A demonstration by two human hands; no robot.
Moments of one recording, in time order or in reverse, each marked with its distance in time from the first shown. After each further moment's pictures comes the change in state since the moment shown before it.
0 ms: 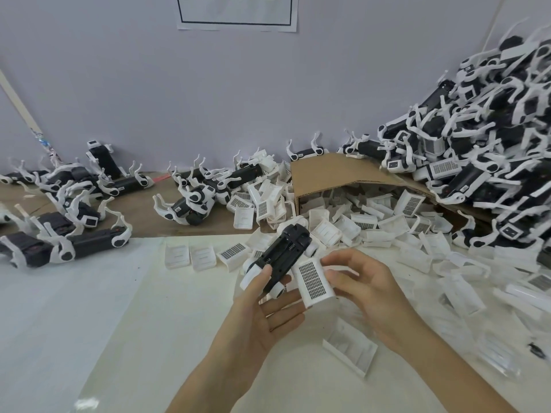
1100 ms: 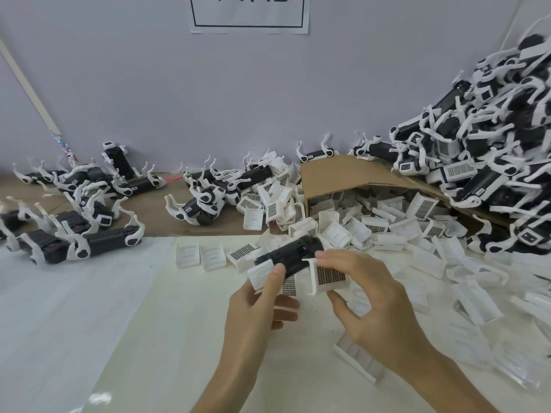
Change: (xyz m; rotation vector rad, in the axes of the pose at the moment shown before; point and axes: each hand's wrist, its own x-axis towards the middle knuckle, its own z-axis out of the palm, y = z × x) left_hand 0.001 -0.005 0.001 0.450 0.259 0.375; right_hand -0.014 0.001 0.008 -0.882 -0.011 -0.848
